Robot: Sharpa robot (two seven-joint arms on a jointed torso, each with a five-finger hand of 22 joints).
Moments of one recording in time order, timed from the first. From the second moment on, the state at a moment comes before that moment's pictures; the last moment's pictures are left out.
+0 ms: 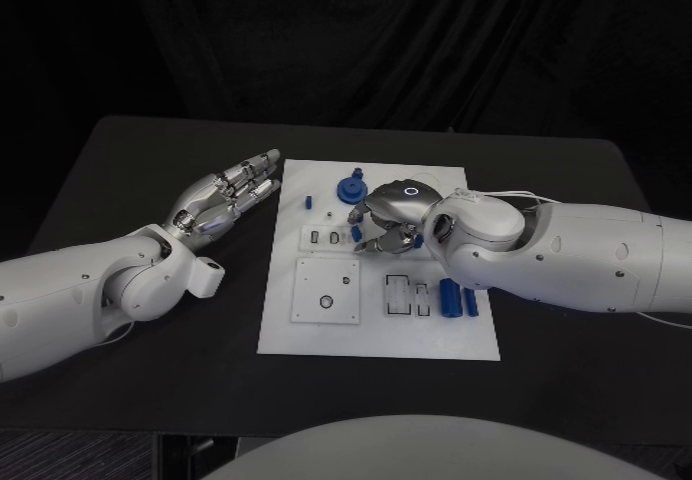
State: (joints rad) left arm 1.22 -0.93 -0.21 1.46 -0.27 0.01 0.68; left_hand 1.53 0.25 -0.18 0.25 0.55 0.25 0.02 0.03 0.03 0.04 0.08 0.10 0.02 0.00 0.08 0.00 0.00 0.16 0.01 0.19 0.00 0.00; right arm 1.32 -0.70 -0.24 1.59 -1.67 -0.31 -0.24; right_hand 1.22 -0.07 0.13 0.14 0.06 0.73 0.10 0.06 0.29 1.47 0.01 1.57 1.31 1.47 -0.05 1.57 1.31 0.02 1.47 0.06 1.49 1.31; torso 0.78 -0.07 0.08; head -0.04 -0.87
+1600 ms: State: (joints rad) left arm 1.25 -0.77 -0.21 1.27 -0.52 -0.14 0.64; left_hand 1.31 0.28 -0.28 0.29 0.32 0.75 0.19 0.14 0.08 0.74 0.13 1.08 0.62 0.94 0.09 1.27 0.92 0.17 0.82 0.19 0.77 0.40; right arm 1.34 -0.95 -0.25 1.57 -1.48 -0.72 0.19; right_hand 1.31 -0.04 0.15 0.27 0.05 0.74 0.09 0.10 0.23 1.47 0.00 1.57 1.31 1.47 -0.06 1.57 1.31 0.02 1.47 0.05 1.54 1.31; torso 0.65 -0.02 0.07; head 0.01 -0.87
